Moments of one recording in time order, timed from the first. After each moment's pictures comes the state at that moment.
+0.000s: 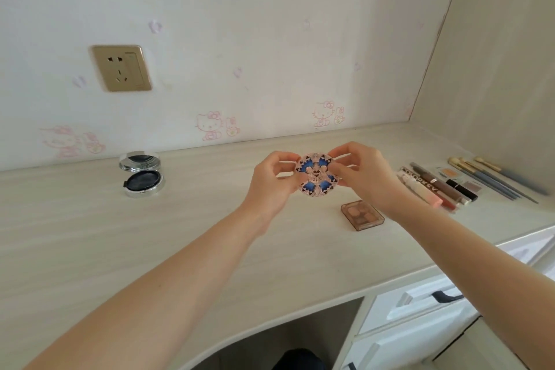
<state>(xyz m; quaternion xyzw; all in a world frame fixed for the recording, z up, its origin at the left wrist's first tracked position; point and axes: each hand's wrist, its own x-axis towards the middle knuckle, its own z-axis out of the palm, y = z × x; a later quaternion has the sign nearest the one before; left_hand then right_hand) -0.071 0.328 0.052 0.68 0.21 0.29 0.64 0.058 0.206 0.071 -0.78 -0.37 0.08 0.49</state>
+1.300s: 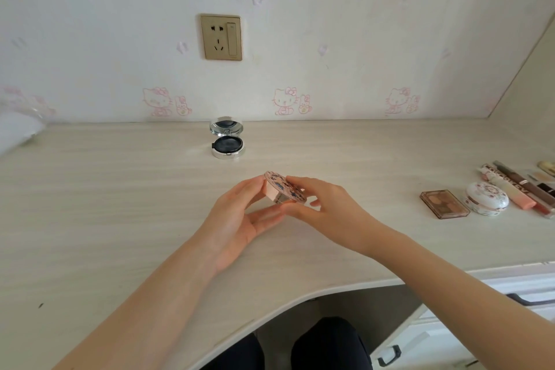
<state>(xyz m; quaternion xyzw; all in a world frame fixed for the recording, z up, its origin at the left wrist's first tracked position) -0.268 0.387 0.012 0.44 0.22 0.26 0.83 -0.115 0.278 0.033 -0.71 -0.60 0.15 0.33</state>
